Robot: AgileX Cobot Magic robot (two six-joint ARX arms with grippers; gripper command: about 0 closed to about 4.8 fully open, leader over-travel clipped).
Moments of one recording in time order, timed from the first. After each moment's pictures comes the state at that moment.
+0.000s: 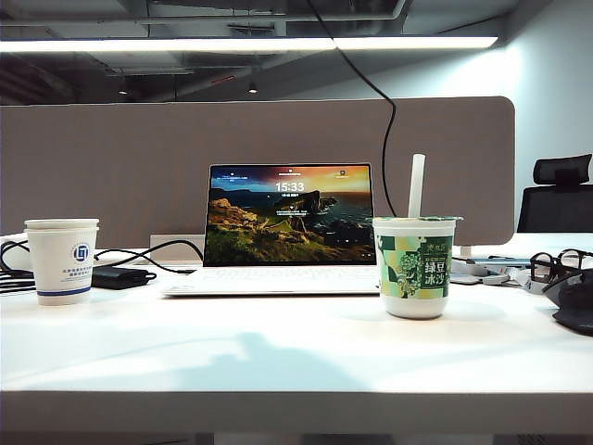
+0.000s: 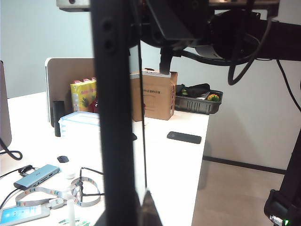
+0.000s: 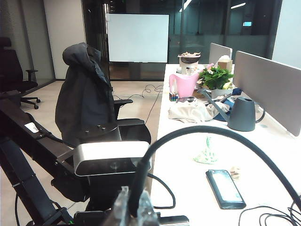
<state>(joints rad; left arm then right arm) -0.43 0.91 0.59 0.63 0.85 -0.26 0.58 1.38 1.44 0.09 -1.06 0.12</state>
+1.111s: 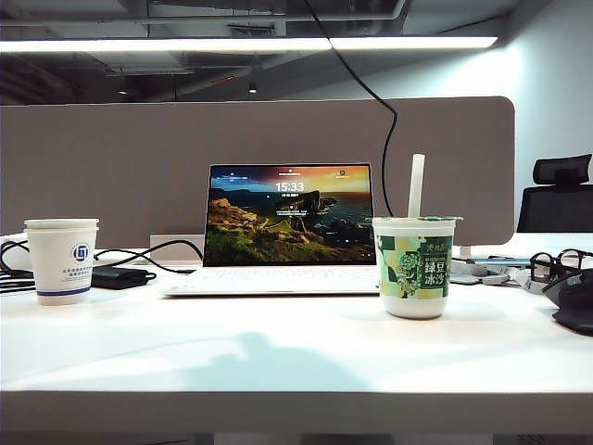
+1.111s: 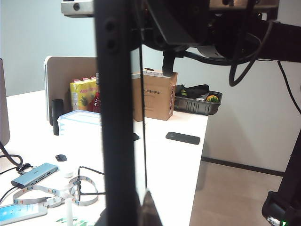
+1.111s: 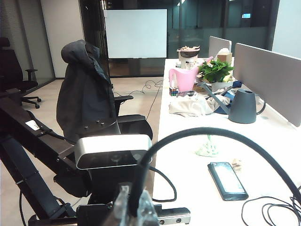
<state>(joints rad) -0.43 0.91 0.58 0.65 0.84 -0.29 0.58 1.38 1.44 0.02 -1.07 0.10</state>
